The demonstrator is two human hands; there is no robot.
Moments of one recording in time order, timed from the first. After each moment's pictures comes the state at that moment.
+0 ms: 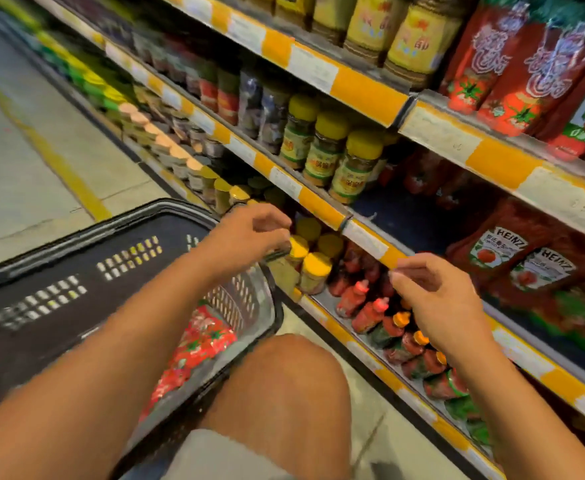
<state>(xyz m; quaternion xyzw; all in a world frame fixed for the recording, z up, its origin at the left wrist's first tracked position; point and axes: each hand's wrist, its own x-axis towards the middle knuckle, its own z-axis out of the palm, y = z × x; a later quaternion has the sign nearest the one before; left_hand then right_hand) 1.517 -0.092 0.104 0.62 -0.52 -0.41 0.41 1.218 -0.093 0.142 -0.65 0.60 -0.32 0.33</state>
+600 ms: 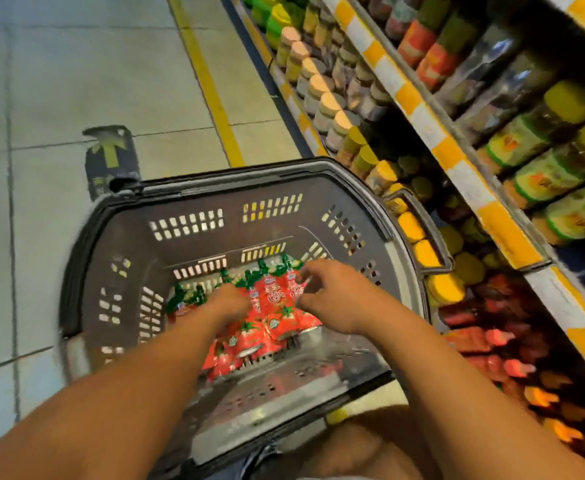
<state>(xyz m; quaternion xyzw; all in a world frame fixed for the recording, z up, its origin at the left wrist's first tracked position) 1.672 0.047 -0.167 0.84 -0.14 -0.48 0.21 1.525 -0.064 0.045 -0.86 0.34 0.21 0.32</state>
